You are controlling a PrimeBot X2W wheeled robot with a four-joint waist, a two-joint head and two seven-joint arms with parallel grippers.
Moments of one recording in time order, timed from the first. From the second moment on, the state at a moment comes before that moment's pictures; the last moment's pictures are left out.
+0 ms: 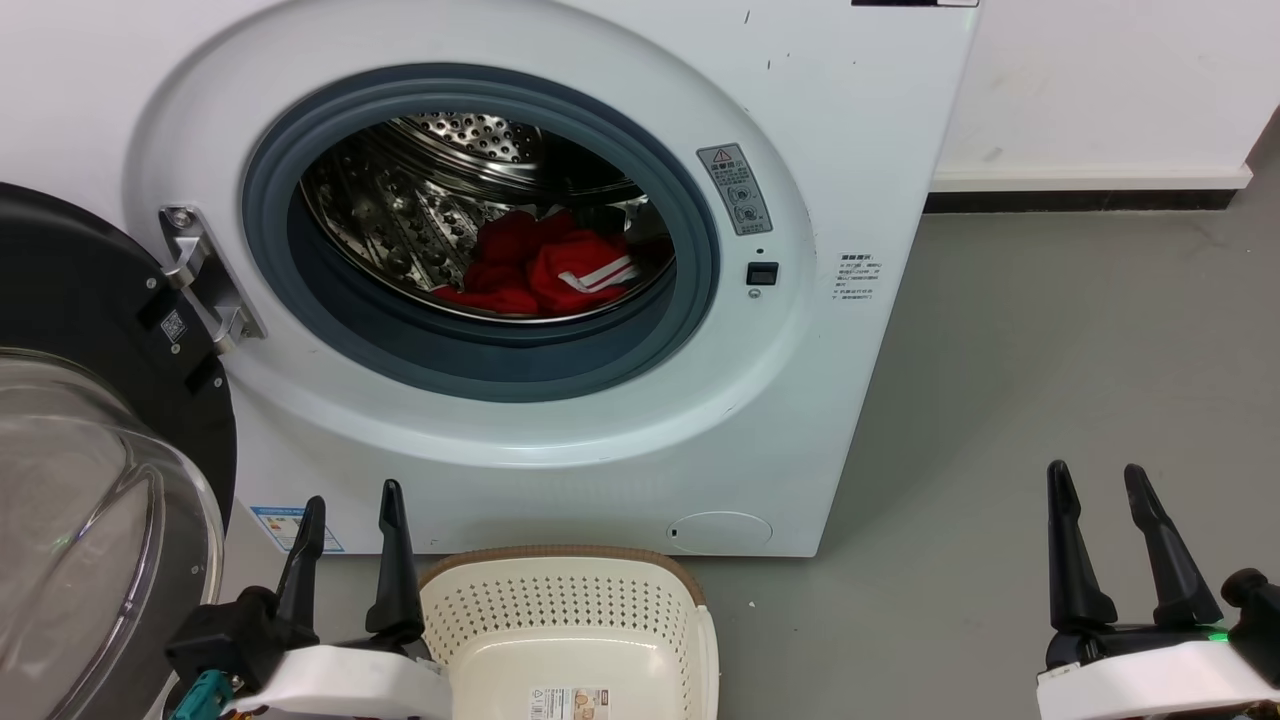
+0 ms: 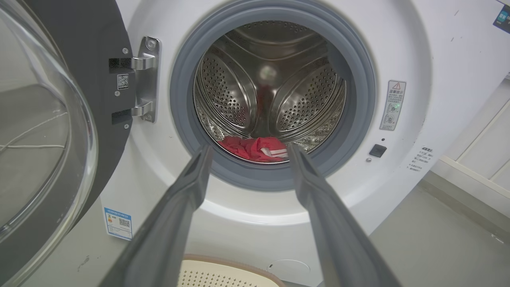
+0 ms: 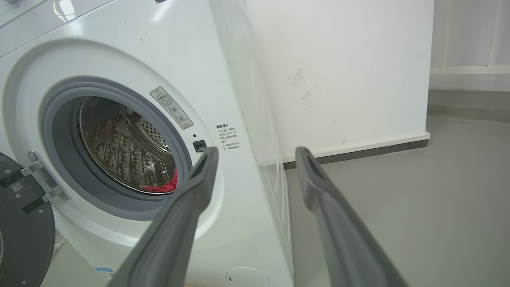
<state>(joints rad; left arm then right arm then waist) 0.06 0.05 -0.03 -0.03 -0.36 0.04 -0.18 0.09 -0.05 -0.05 -0.07 0.30 0.13 -0.18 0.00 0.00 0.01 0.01</state>
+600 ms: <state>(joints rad) 0.08 0.05 -0.04 -0.05 -0.20 0.04 -0.22 0.11 -0.05 -0.05 -0.09 0.13 0.13 -0.22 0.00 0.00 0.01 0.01</state>
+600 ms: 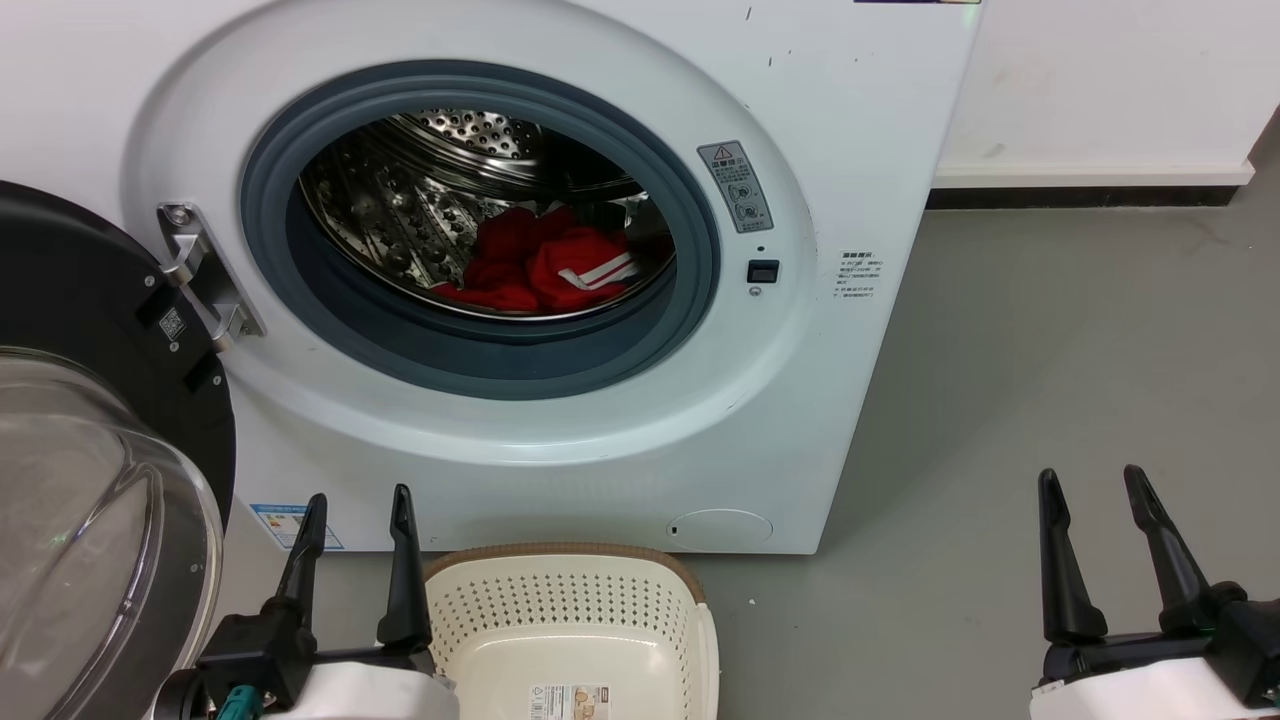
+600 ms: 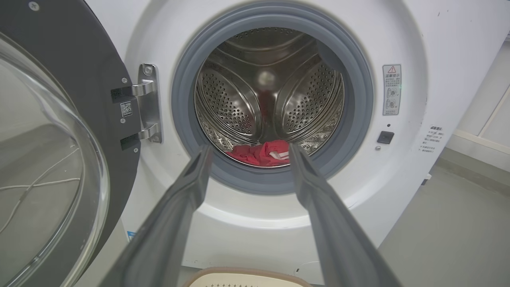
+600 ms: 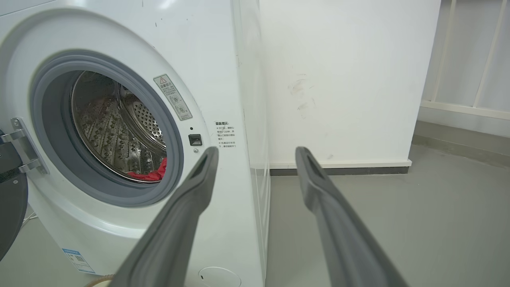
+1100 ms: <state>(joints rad) 0.10 0.05 -0.04 -0.05 -0.10 0.04 -0.25 0.12 -0.05 -0.03 -0.12 0.04 0.13 -0.25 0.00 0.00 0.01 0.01</state>
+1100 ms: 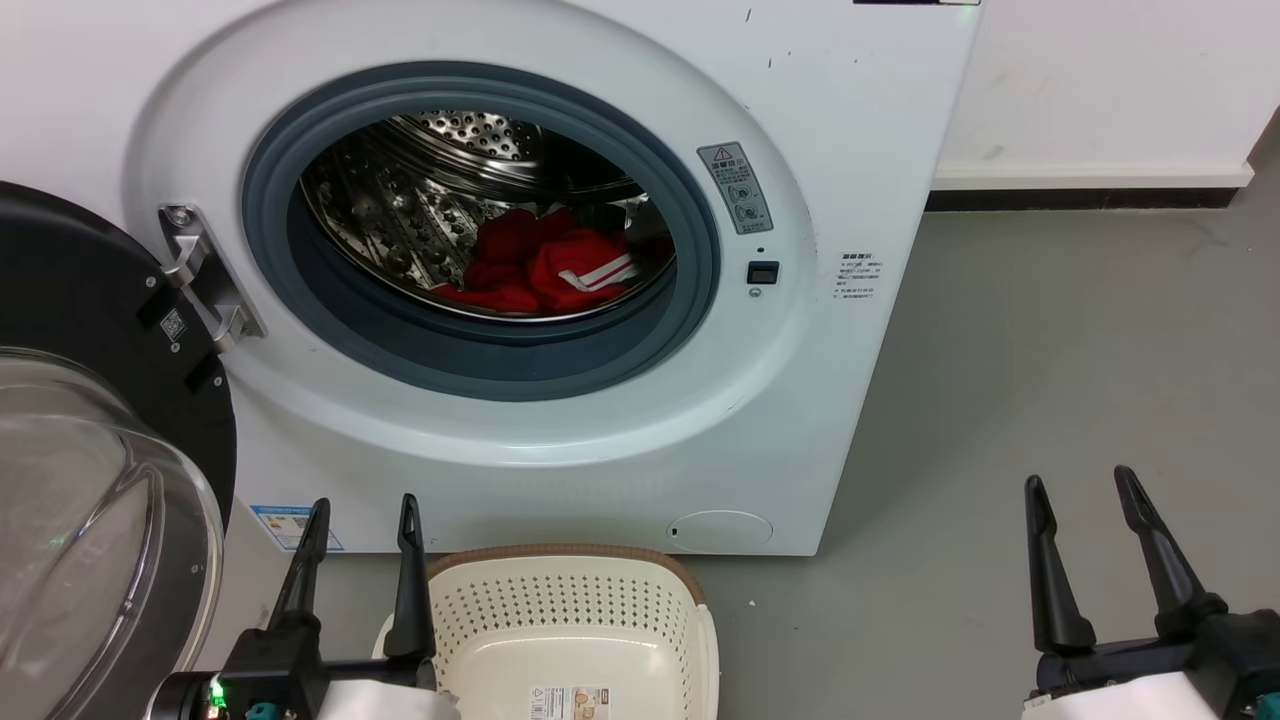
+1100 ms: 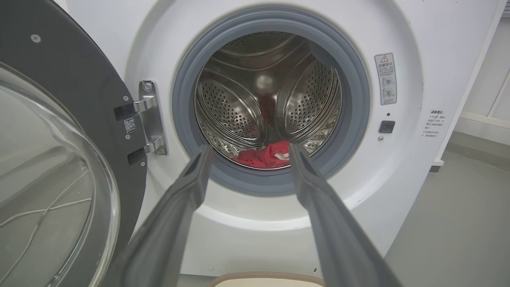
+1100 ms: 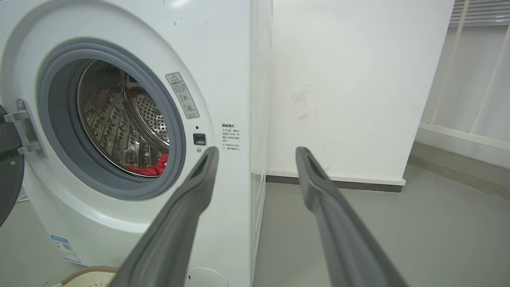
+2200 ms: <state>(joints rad) 0.12 0.05 -0.03 -0.04 -0.06 0.05 -0.26 0.14 -0.05 -0.04 -0.10 0.05 0.13 -0.26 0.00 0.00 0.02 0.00</state>
